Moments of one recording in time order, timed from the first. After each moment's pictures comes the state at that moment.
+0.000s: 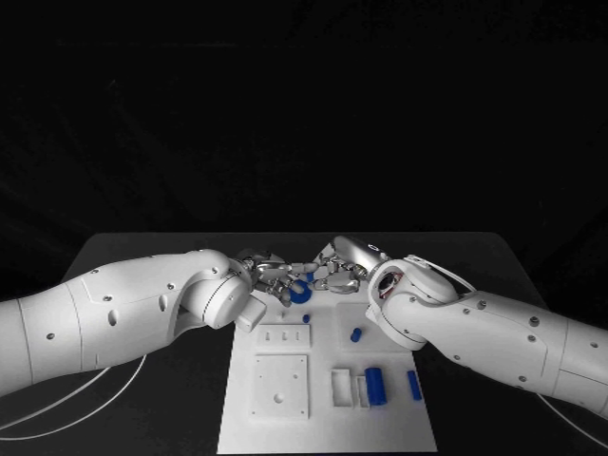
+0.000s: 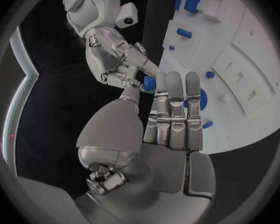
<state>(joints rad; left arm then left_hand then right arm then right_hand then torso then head) 1.39 -0.59 -0.19 1.36 -0.28 -0.33 -0.26 1.19 -0.03 -0.02 0.08 0.08 1.16 0.07 0.07 0.14 1.46 -0.01 0.25 0.15 1.30 -0.06 0.86 0.36 0.04 1.03 -0.08 0.86 0.44 1.13 -0.60 0.09 1.42 -1.44 -0.38 -0.25 1.24 -0.05 0.34 -0.19 0.27 1.20 0.07 0.06 0.07 1.28 -0.03 1.14 1.19 1.45 -0.09 1.10 1.09 0.08 1.46 -0.11 0.77 1.31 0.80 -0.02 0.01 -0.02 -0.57</state>
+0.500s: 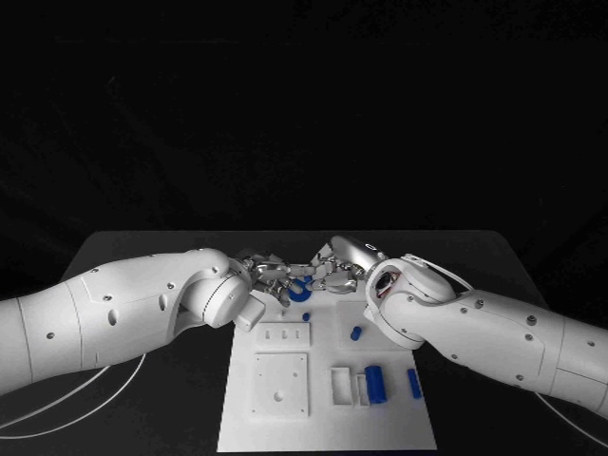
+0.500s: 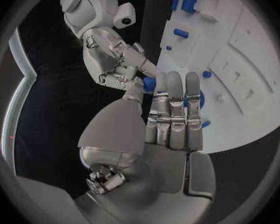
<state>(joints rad) 1.39 -0.59 -0.19 1.36 -0.29 -0.33 -0.28 1.23 0.02 -0.04 0.03 0.08 1.19 0.05 0.06 0.19 1.46 -0.01 0.25 0.14 1.30 -0.07 0.86 0.36 0.04 1.02 -0.08 0.86 0.45 1.13 -0.60 0.09 1.42 -1.44 -0.37 -0.25 1.24 -0.06 0.34 -0.19 0.27 1.21 0.07 0.06 0.08 1.29 -0.03 1.14 1.19 1.45 -0.09 1.10 1.09 0.08 1.46 -0.11 0.77 1.31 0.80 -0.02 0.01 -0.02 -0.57</state>
